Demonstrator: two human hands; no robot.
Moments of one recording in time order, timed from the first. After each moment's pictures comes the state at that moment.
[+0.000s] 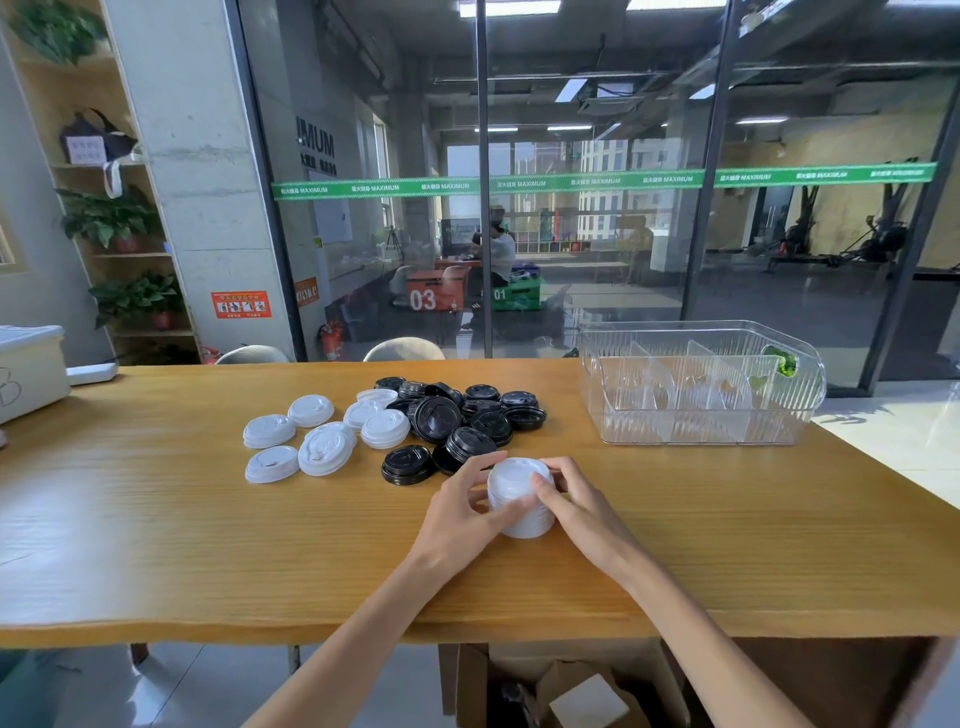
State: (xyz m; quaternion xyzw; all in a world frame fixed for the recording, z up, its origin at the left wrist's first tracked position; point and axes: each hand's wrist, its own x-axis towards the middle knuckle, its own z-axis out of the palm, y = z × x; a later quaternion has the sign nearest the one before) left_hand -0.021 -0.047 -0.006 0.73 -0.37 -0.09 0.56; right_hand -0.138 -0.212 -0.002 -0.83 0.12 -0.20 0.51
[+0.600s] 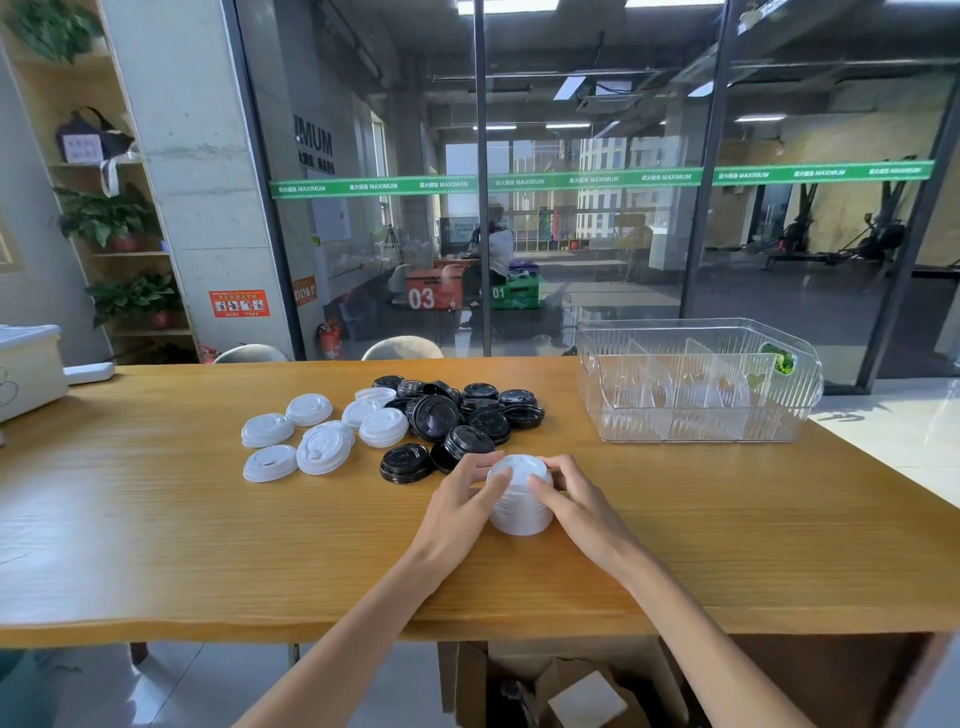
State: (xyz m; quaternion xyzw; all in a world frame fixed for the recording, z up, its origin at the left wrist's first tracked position) left_hand -0.029 -0.043 0.002 0.73 -0.37 -0.10 0.57; right_hand -0.136 -0.214 -0.004 -0.83 0.13 -0.20 0.51
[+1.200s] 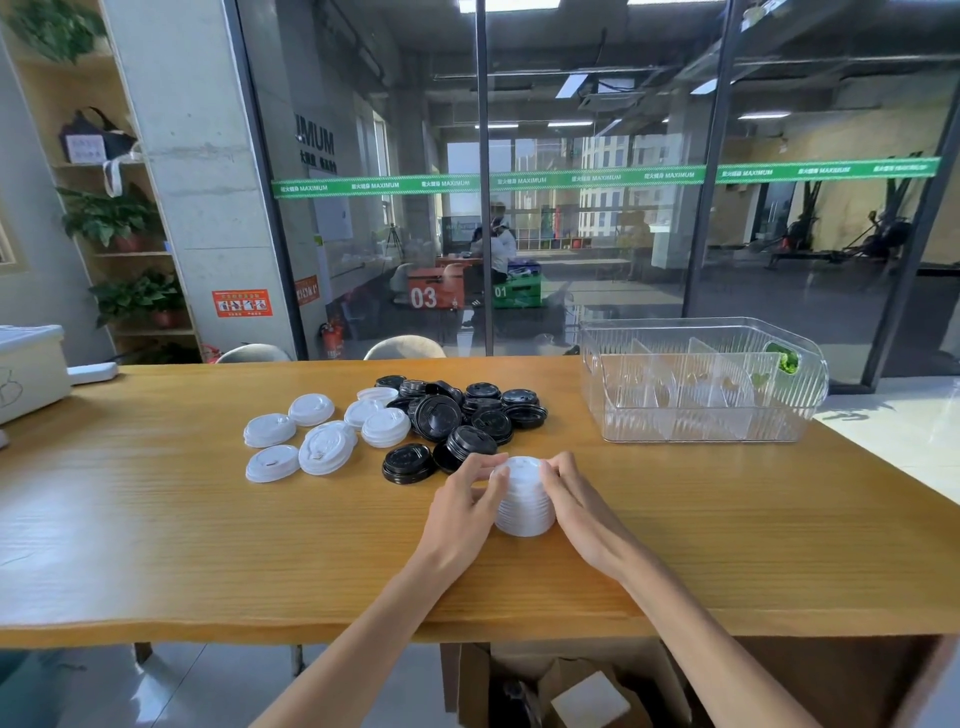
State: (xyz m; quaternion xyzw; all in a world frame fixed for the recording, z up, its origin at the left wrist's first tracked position) left_hand -0.024 -0.050 -0.001 0.75 -0.38 -0.02 0.54; right_hand -0.134 -0.212 -0.001 -0.85 0.15 -0.17 0.47
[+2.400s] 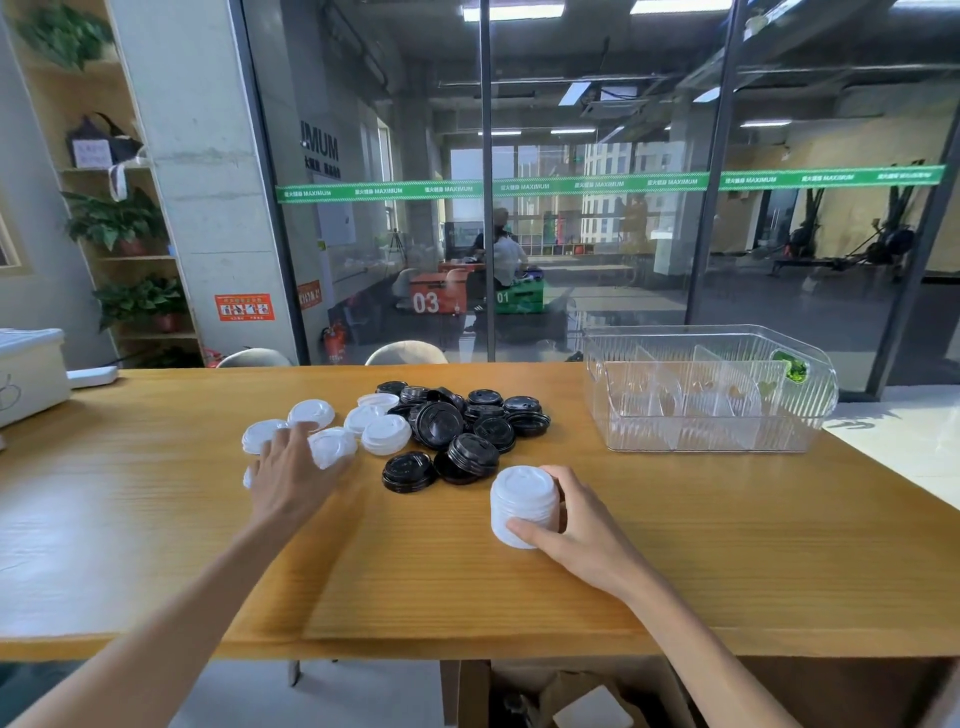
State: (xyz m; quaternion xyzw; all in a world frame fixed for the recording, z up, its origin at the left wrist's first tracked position) left_hand 0.133 0.064 0.015 0.93 -0.14 0.17 0.31; right_hand -0.132 -0.214 -0.010 -0.88 0.12 -0.21 0.41
